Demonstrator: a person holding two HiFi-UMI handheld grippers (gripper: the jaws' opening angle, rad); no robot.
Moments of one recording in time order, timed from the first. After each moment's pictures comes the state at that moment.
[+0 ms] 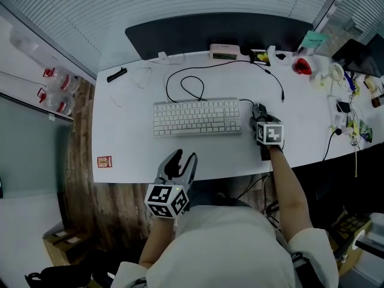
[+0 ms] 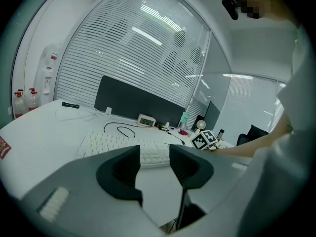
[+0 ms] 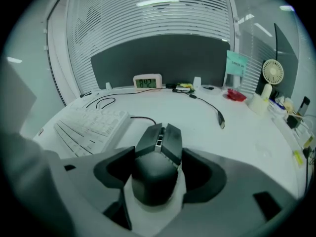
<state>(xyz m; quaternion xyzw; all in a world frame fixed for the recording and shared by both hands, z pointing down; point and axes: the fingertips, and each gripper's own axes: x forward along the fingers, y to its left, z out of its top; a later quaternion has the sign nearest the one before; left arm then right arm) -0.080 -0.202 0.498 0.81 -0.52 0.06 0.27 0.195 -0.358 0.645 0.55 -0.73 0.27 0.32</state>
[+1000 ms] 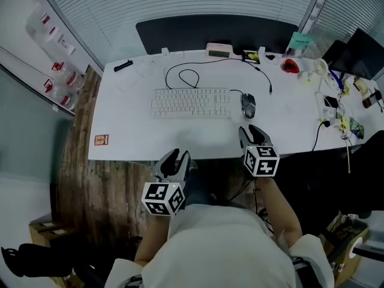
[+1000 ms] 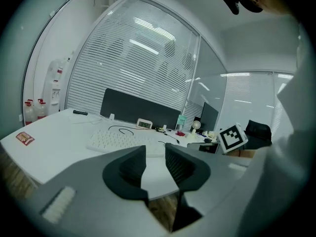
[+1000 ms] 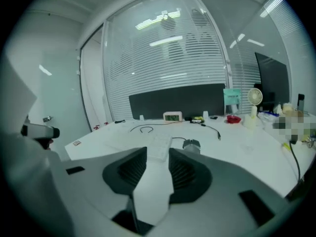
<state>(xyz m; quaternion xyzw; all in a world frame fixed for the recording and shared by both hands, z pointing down) -0.058 -0.103 0.481 0.80 -0.56 0.04 0.22 0.148 -0.210 0.525 0.52 -0.82 0.17 0.16</state>
